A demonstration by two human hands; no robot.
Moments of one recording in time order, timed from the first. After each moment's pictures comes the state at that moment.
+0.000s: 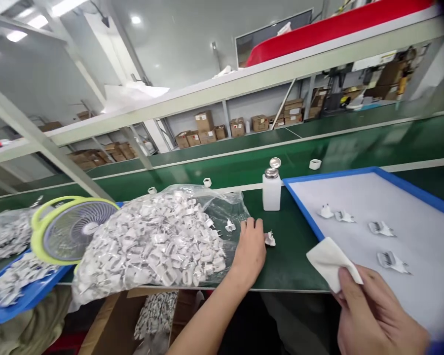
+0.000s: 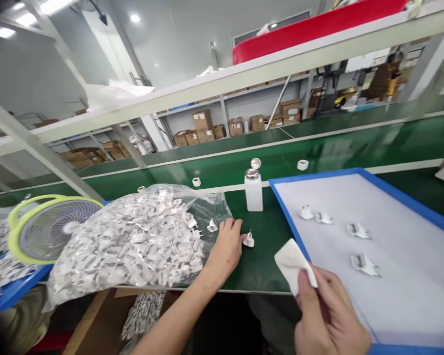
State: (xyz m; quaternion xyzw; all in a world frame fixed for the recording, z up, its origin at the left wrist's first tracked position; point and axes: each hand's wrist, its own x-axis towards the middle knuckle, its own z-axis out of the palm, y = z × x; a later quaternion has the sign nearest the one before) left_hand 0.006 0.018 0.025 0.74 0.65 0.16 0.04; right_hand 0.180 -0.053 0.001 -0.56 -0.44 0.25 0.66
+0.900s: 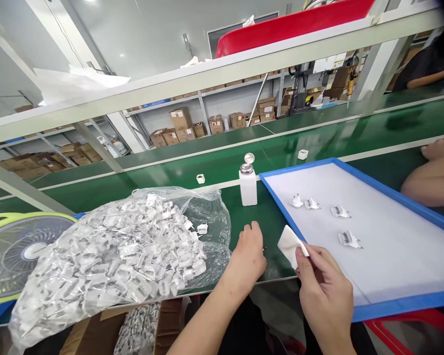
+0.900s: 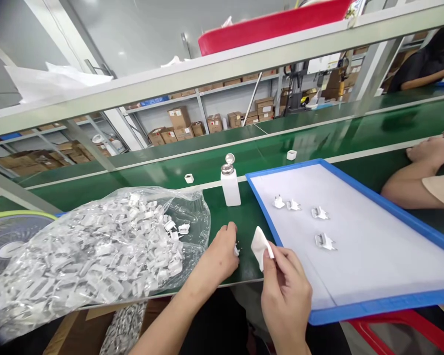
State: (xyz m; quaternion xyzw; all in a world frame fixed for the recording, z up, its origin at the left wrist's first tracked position) left_hand 0.042 0.011 0.038 0.74 0.64 0.13 0.17; right_hand 0.175 -0.038 0.006 -0.62 -0.48 0.25 0.58
